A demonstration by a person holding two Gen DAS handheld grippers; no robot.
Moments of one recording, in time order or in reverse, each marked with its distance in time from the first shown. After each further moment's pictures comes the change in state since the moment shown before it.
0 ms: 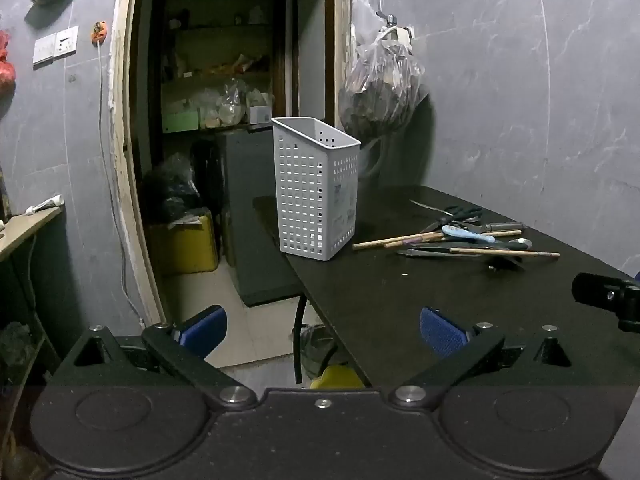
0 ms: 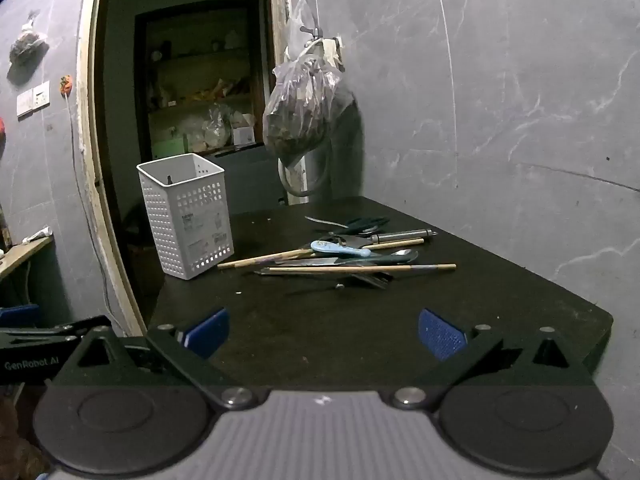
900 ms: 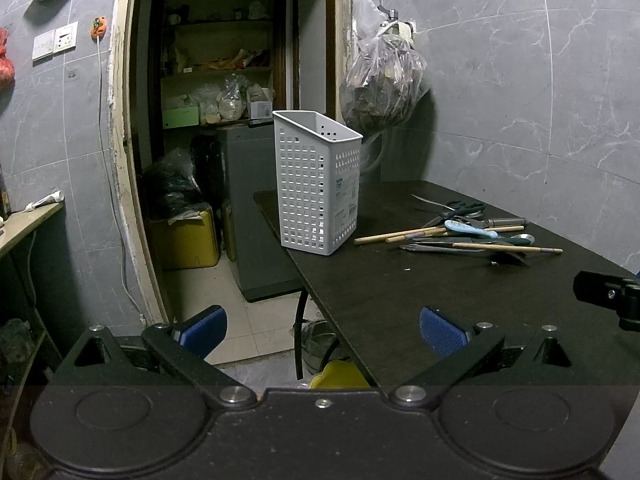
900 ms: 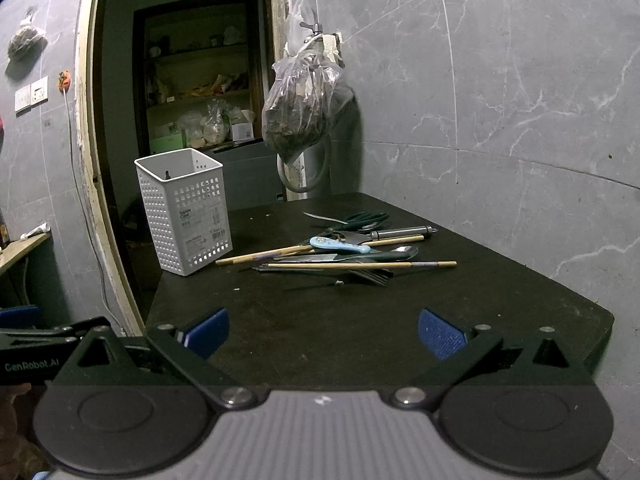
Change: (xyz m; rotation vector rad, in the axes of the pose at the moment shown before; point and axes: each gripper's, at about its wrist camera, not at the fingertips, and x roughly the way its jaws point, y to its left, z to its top) left arm 0.004 -0.002 -0.002 0.001 0.011 0.004; right arm 0.004 0.001 -0.001 0.002 0.006 -0.002
